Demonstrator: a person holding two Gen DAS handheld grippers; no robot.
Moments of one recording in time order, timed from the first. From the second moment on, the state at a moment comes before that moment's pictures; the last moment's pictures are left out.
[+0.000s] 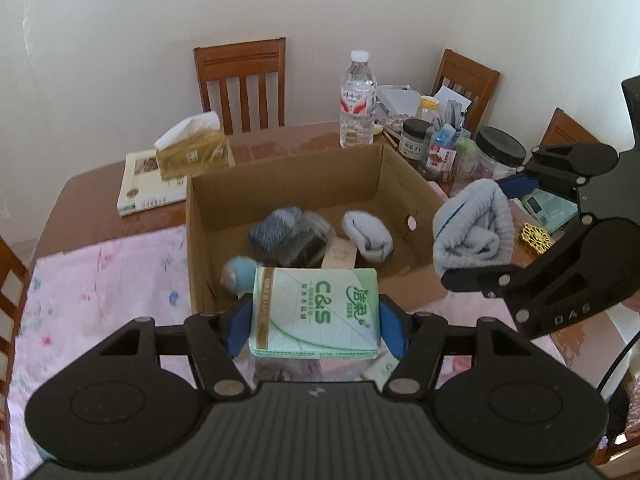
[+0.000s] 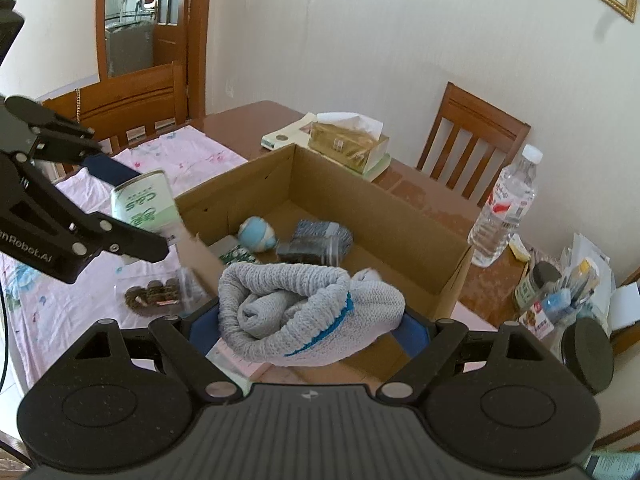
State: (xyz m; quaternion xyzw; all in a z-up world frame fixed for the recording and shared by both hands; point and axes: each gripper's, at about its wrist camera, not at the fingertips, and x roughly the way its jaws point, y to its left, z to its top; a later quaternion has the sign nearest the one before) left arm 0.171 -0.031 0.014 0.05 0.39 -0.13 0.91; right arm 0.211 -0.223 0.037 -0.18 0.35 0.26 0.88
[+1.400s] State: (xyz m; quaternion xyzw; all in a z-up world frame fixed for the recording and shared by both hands) left arm 0.325 -0.077 0.004 0.06 0.43 -0.13 0.89; right arm 0.268 -0.255 -0.001 -0.14 0.39 0.27 0.87
